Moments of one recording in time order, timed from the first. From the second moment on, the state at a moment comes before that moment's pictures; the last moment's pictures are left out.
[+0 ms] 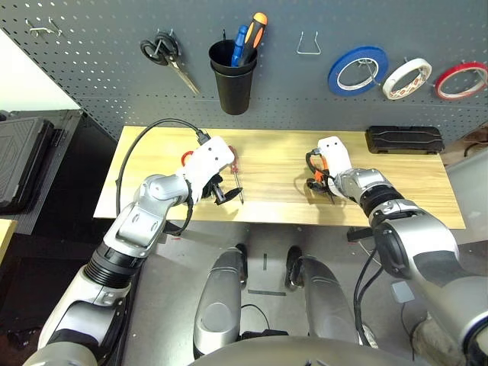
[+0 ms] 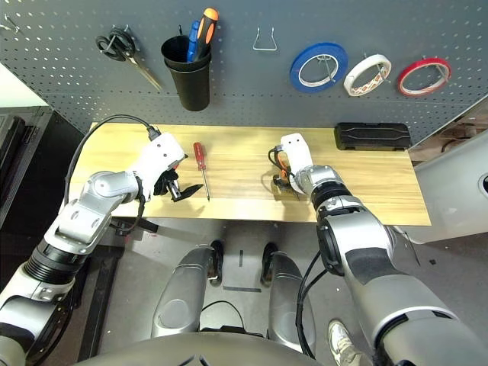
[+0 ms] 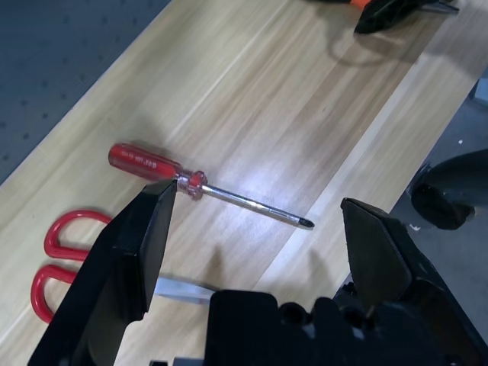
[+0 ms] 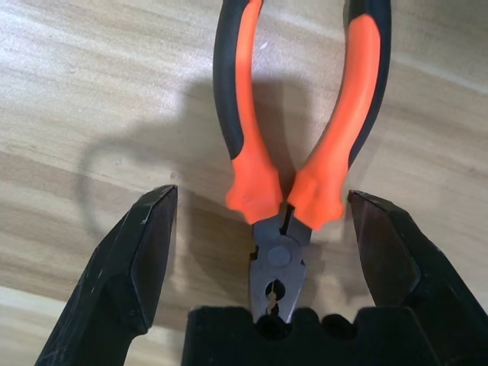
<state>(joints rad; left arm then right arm) -0.40 0.60 -0.31 -0.18 0.05 0.58 -0.73 -0.92 -0.21 -0.02 1.26 -0.03 0.43 0.26</state>
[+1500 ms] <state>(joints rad) -0.27 0.38 -0.04 -0.43 -0.23 0.45 -0.64 -0.43 -0.42 0.02 0.44 -0.03 -0.05 0.56</state>
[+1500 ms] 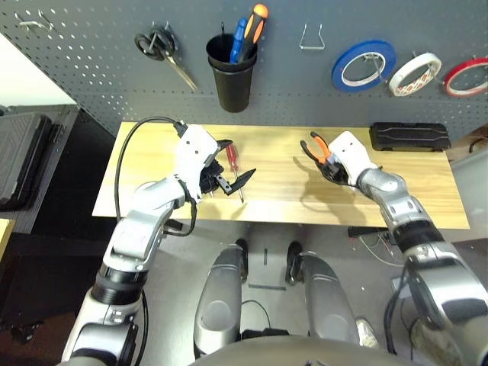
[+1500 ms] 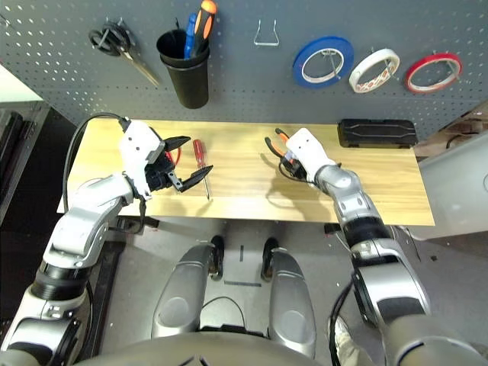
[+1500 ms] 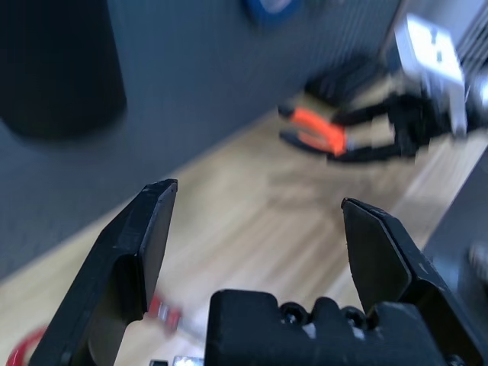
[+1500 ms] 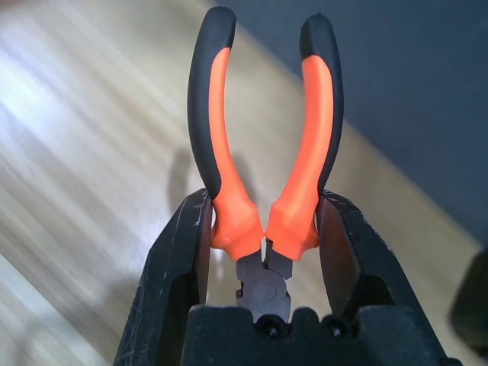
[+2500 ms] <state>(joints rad) -0.41 0.40 0.02 -0.52 -0.38 0.53 -0.53 -0.37 -0.46 -0.12 0.06 0.00 -0.42 0.38</state>
